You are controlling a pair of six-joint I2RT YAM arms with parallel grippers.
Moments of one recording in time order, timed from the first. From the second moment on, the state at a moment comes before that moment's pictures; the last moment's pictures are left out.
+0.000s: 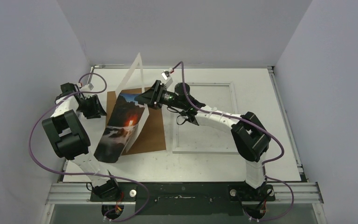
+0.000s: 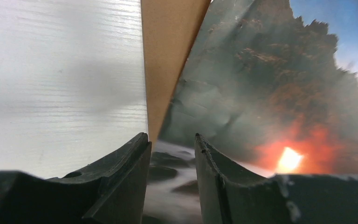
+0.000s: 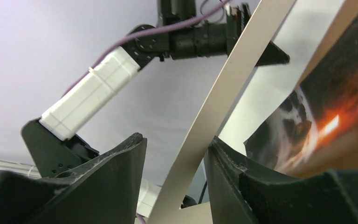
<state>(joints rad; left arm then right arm) 0.44 1.85 1.33 -0.68 0.45 0.11 0.81 1.92 1.33 0.61 -0.47 1.23</state>
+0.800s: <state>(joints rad) 0.43 1.85 1.28 -0.69 0.49 0.11 0.71 1.87 1.83 -0.06 -0.42 0.80</state>
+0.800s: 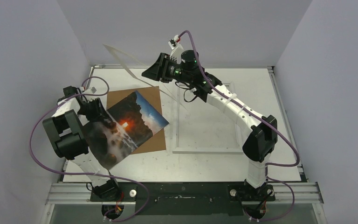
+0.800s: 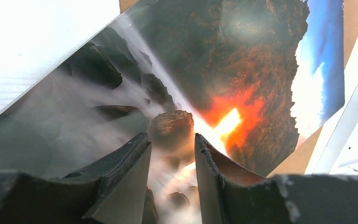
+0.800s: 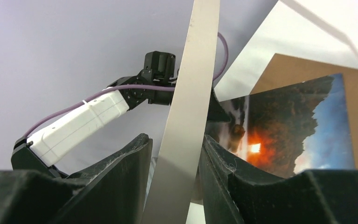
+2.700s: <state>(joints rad) 0.08 1.88 1.21 -0.48 0.47 -0.15 0.42 1.86 1.40 -0.39 -0.19 0.50</state>
